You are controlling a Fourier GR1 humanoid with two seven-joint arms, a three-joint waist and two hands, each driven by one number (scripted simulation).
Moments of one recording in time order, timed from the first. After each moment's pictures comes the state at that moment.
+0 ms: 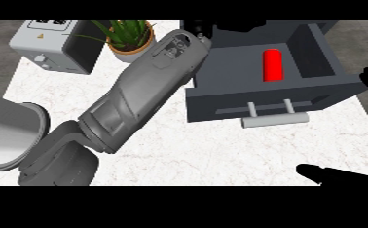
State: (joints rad) left arm -1.43 0.00 -0.60 -0.42 0.69 0.82 -0.12; right arm 0.04 -0.21 -0.12 -2.20 0.37 0.19 0.03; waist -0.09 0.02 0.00
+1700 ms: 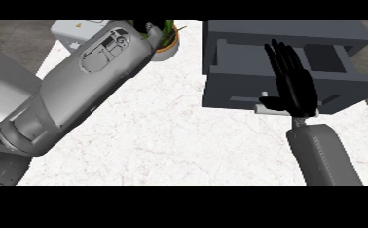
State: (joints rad) left arm -1.26 0.30 -0.65 -0.89 0.58 0.82 0.18; right arm -0.38 -0.18 0.01 -1.23 1.14 -0.37 -0.11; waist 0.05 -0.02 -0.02
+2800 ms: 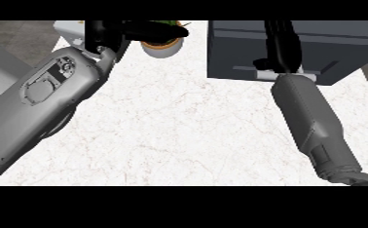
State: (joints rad) left arm -1.03 0.51 -0.63 -1.21 0.53 0.78 0.29; right arm -0.88 -0.18 -0.18 -0.51 1.22 -0.71 -0.09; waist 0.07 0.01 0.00
